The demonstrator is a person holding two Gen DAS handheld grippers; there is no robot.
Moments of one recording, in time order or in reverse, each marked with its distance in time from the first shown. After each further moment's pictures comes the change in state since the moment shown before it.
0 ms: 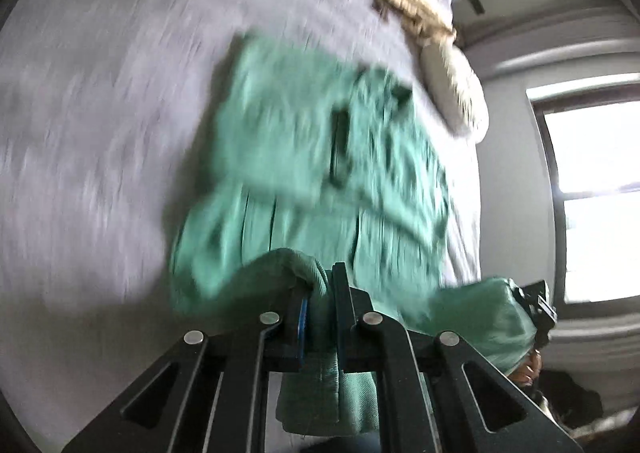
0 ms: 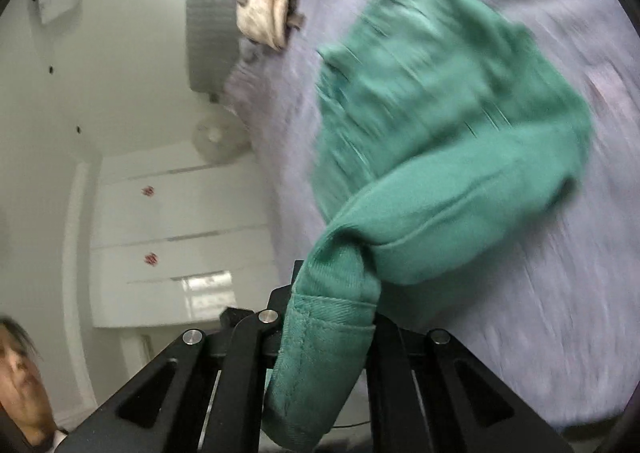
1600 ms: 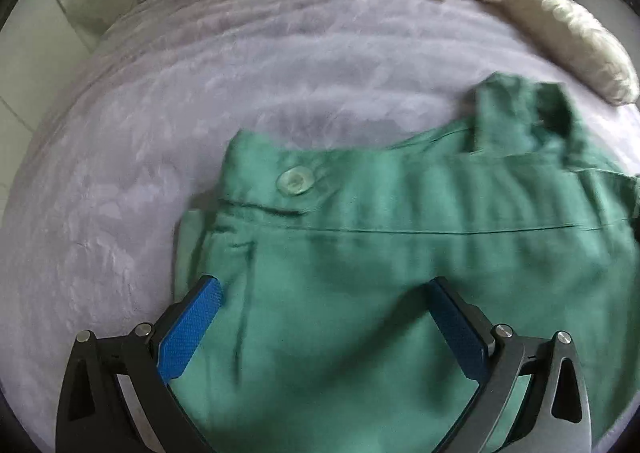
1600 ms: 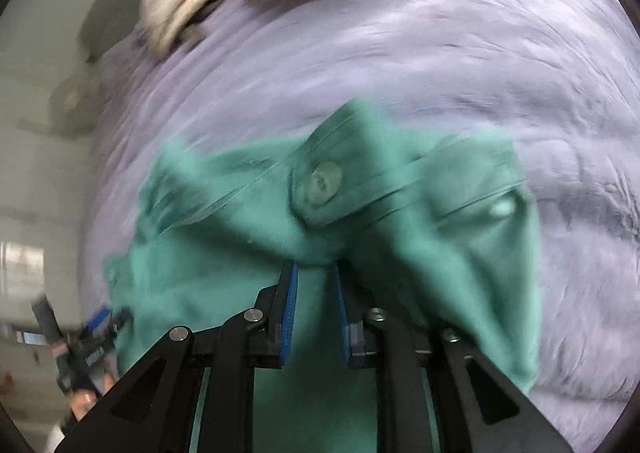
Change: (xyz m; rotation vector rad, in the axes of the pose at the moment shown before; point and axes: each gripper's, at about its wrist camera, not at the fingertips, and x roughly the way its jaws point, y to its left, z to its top) left arm 0.222 -0.053 0.122 0.374 -0.156 0.710; right arm 0.151 -0.013 0.215 -0.301 -0.091 -0.695
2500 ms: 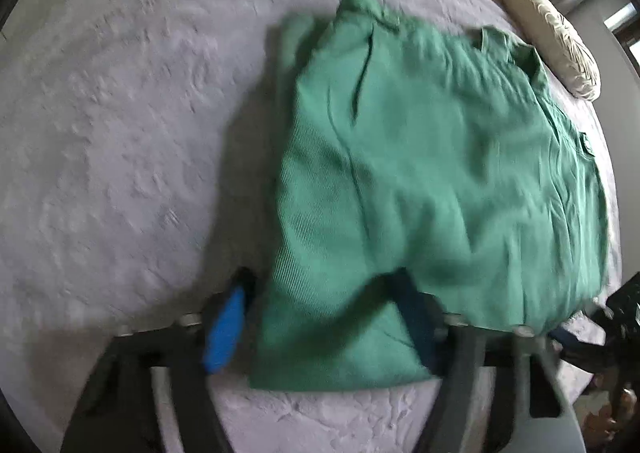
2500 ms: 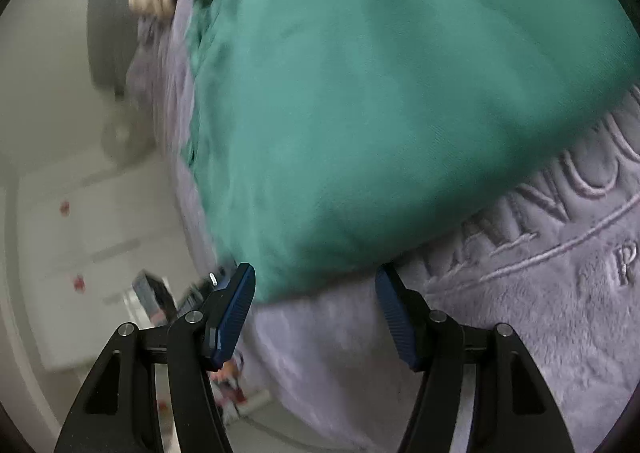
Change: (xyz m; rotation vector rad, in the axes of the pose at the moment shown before) left arm -0.036 0.090 -0.120 -0.141 0.227 -0.309; right arm 0.002 0.005 -0.232 0.401 0.219 0.391
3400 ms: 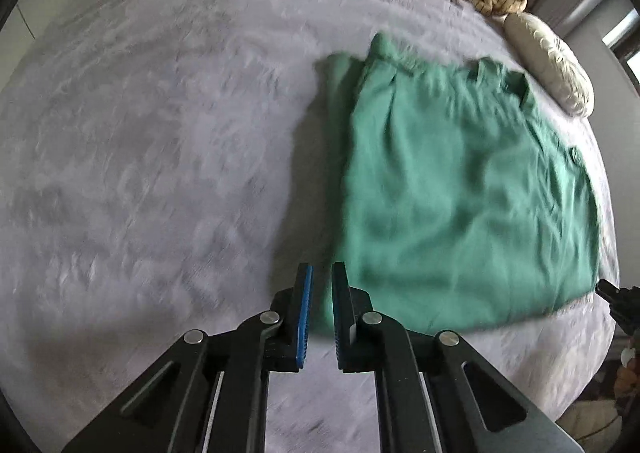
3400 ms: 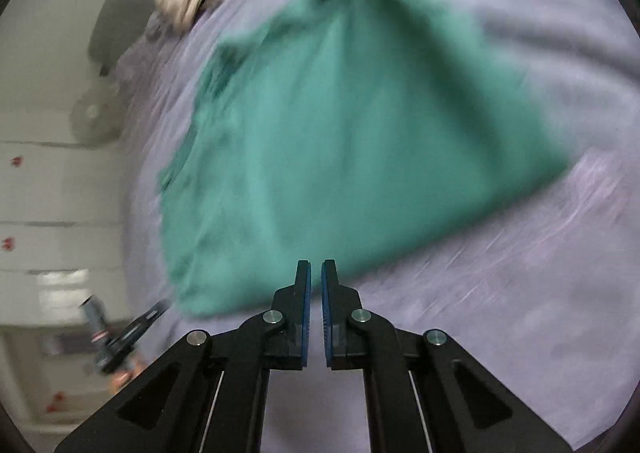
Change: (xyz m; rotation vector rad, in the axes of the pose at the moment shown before) left arm -0.060 0.025 -0.024 -0.020 -0.124 0.060; right arm -0.144 0.011 0.022 -0.279 -0.177 -0.315
